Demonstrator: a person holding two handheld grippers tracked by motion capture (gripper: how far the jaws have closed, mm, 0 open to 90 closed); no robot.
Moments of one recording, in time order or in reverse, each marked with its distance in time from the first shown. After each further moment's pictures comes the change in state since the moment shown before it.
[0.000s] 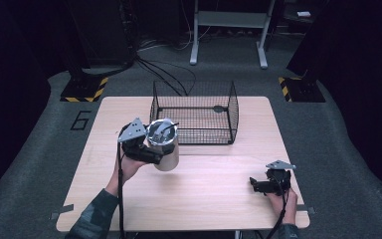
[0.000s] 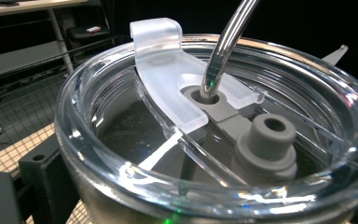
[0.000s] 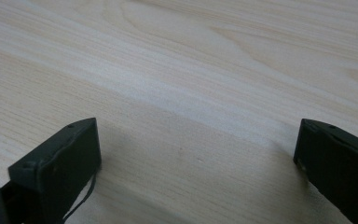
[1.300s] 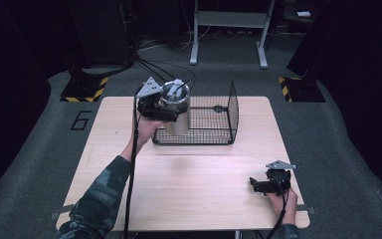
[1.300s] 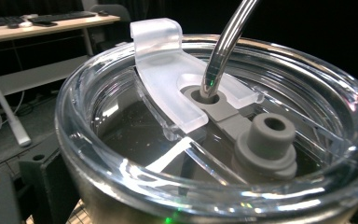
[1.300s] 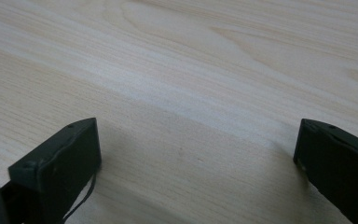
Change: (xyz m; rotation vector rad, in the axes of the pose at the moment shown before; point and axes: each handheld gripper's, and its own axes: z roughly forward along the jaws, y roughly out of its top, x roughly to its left) left arm 0.053 0.071 0.063 -0.034 0.122 -0.033; right arm 0.000 0.000 0.000 0.000 0.001 -0.001
